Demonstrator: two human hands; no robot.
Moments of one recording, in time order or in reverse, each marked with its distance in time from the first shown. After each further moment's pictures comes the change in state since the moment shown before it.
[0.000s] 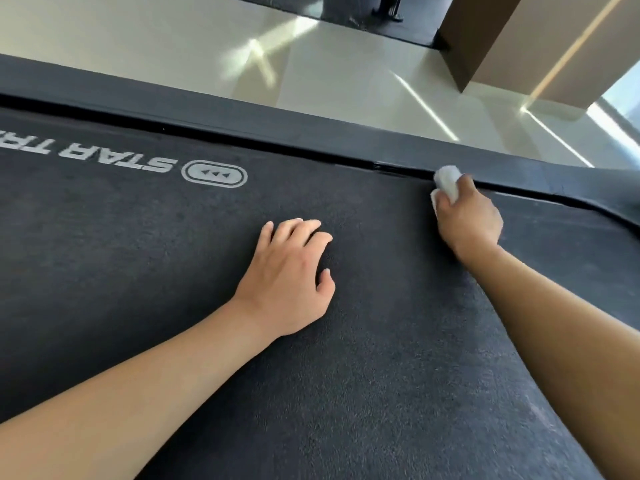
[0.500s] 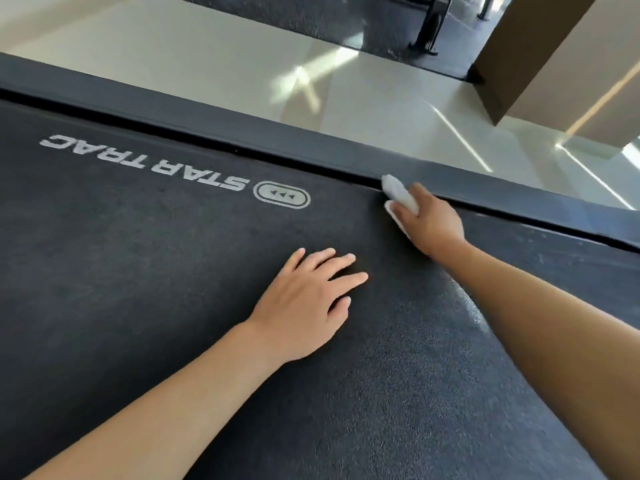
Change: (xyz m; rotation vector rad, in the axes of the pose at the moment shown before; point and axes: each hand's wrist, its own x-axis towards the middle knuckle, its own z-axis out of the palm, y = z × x) left_hand -0.036 -0.053 -0.018 -0.052 -0.012 0.091; right_hand -0.024 -0.131 0.012 0.114 -0.150 -0.395
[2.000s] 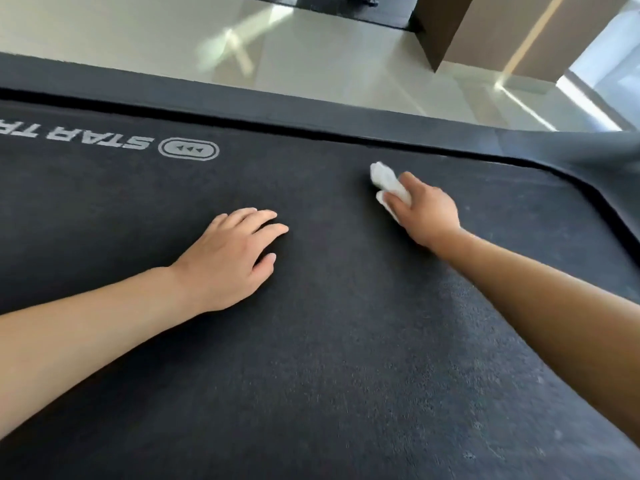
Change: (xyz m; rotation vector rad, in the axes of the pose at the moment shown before) left_hand -0.013 0.050 -0.010 0.130 -0.175 0.044; right_hand -0.115 0.138 -0.041 -0.005 0.091 -0.020
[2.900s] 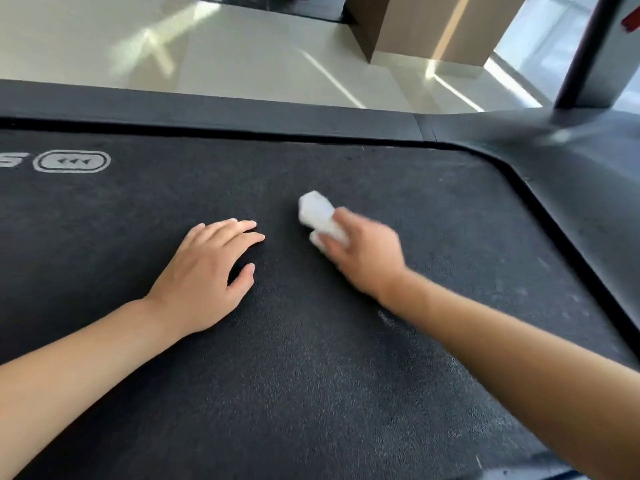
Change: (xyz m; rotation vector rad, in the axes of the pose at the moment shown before) left_hand 0.053 0.079 0.040 -0.121 0.128 0.072; right_hand -0.082 0.021 -0.022 0.051 -0.010 -0.032
